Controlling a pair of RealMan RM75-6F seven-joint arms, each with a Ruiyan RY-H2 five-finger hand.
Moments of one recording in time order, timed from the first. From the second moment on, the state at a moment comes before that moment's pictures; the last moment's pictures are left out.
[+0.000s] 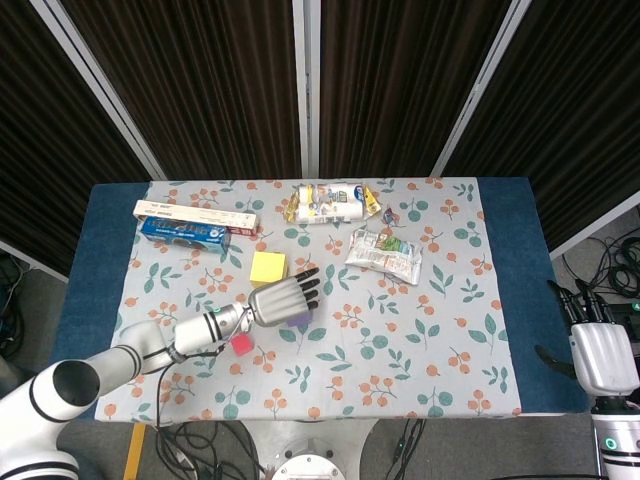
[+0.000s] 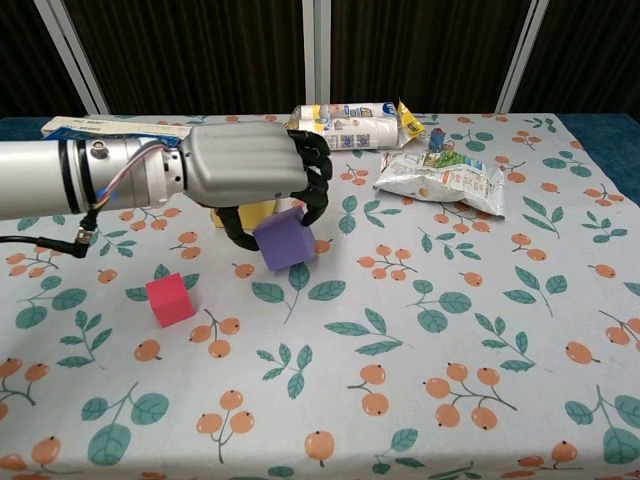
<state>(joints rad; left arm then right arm) -1.05 -1.75 0.15 -0.83 1.82 1.09 -0.02 0.09 -1.07 0.07 -1.68 -1.52 1.49 -0.08</state>
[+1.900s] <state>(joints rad) -0.98 -1.69 0.14 -0.88 1.85 1.08 0.40 0.08 -1.05 0.07 -1.71 -1.53 1.51 -0.10</state>
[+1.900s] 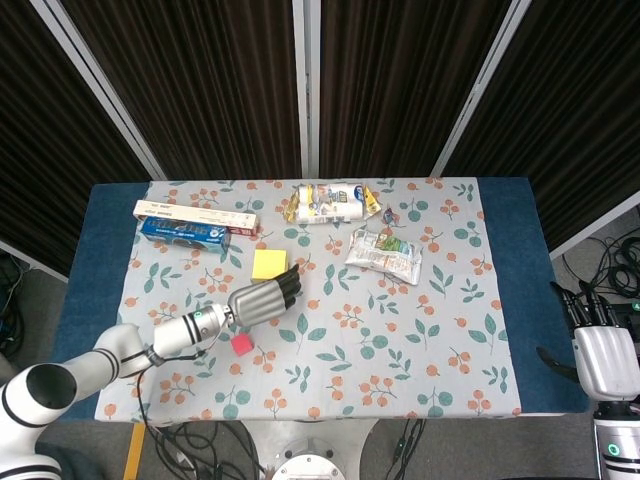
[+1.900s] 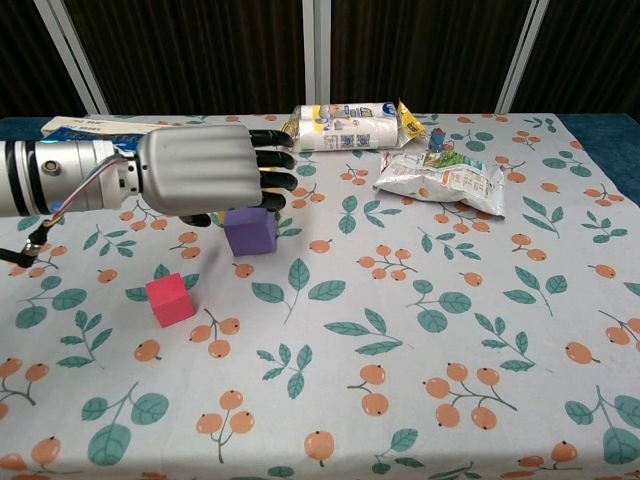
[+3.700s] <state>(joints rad) -0.96 -1.65 0.01 -1.16 1.60 0.81 0.74 0.06 -1.06 0.07 -1.68 -1.54 1.53 -0.06</state>
